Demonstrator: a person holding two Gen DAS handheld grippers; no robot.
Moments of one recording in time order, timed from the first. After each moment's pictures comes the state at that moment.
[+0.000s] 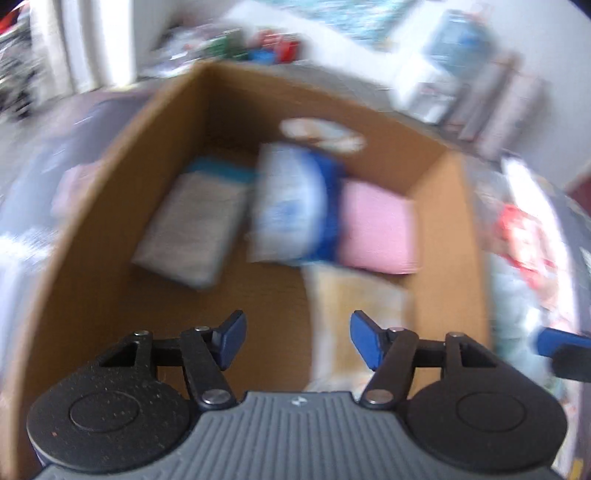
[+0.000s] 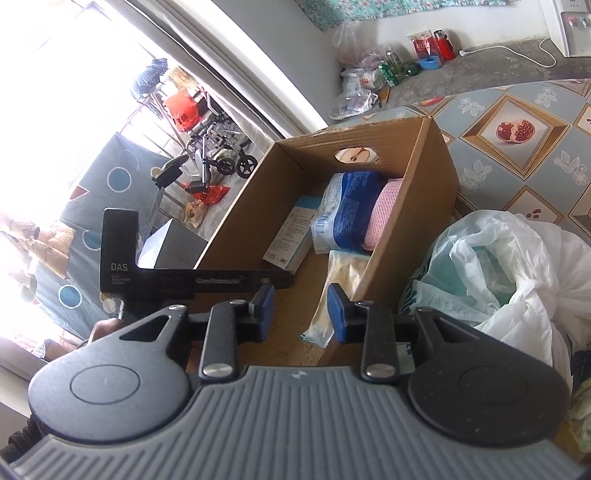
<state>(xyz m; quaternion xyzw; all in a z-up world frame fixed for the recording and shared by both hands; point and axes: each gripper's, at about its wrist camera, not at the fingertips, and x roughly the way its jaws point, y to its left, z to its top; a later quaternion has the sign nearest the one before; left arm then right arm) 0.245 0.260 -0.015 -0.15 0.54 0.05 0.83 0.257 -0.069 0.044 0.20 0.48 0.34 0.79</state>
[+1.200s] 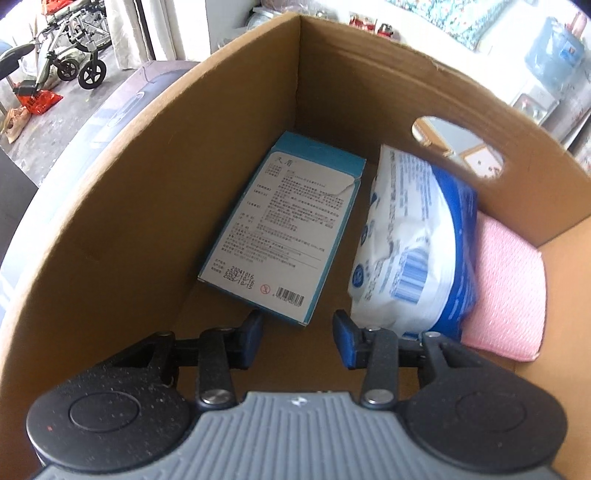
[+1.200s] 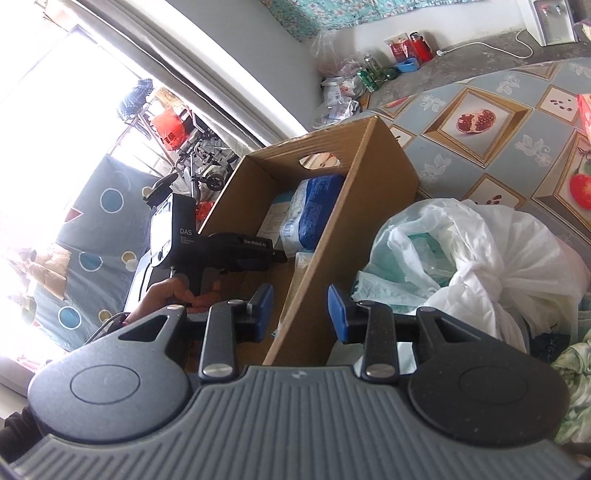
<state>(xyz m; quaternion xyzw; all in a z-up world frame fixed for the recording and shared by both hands) 0.313 0.285 -0.075 -0.15 0.55 0.16 0.80 0.251 -0.117 0.029 0.23 0.47 0.31 0.79</state>
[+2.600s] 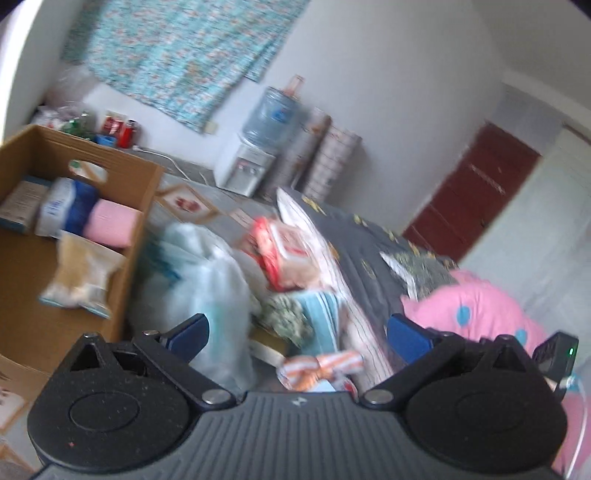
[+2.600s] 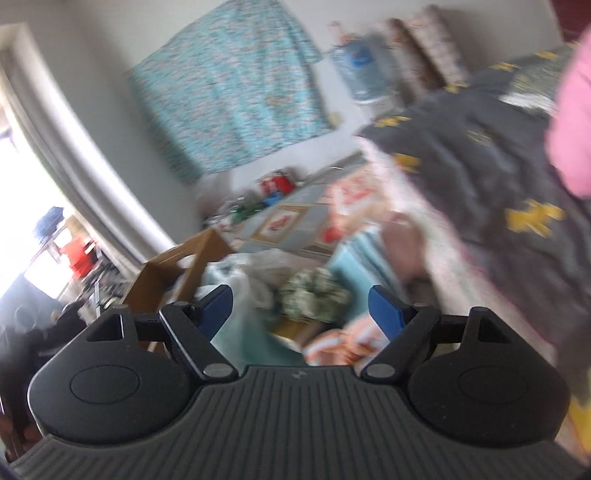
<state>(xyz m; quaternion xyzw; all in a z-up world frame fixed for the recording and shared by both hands) 0.059 0.065 0.058 -0.21 0.33 -0.21 0.90 0.007 -0.329 0.050 0.26 0.32 0.04 0.91</state>
